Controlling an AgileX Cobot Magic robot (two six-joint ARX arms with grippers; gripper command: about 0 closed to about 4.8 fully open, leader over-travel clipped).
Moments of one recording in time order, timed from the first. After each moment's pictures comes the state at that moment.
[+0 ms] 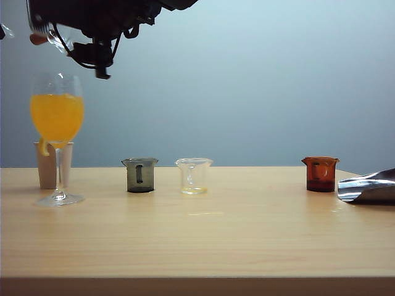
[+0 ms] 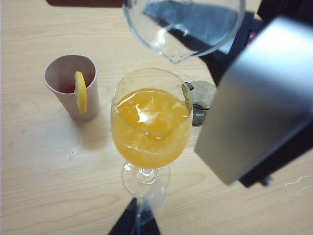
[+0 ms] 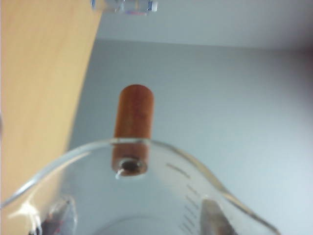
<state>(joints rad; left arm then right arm) -0.02 0.93 0.98 -0.58 0.24 0.10 0.84 2.24 2.04 0.23 -0.10 -1.61</state>
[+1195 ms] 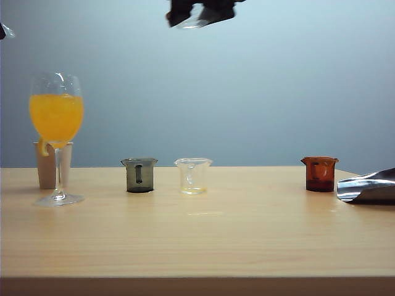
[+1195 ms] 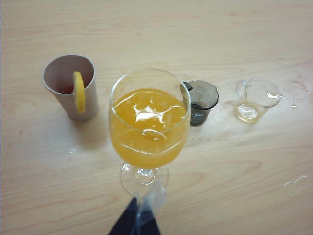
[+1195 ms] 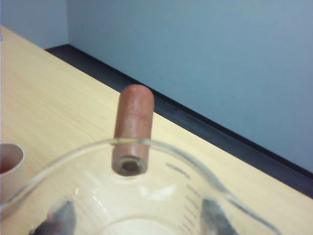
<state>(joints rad) -0.02 0.93 0.98 -0.58 0.24 0.10 0.59 1.86 1.80 -0.09 0.05 -0.19</state>
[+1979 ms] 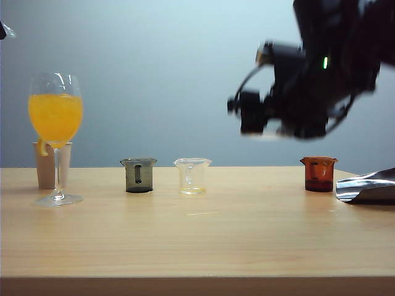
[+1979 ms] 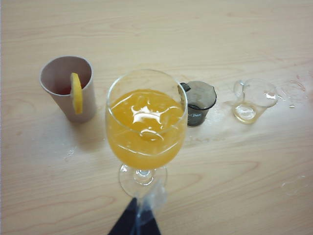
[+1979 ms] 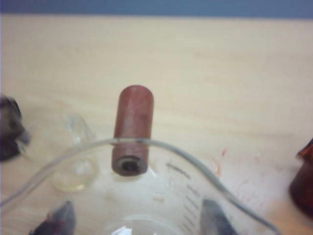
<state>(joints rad) -0.02 0.93 0.98 -0.58 0.25 0.10 0.54 1.62 0.69 0.68 0.25 0.15</state>
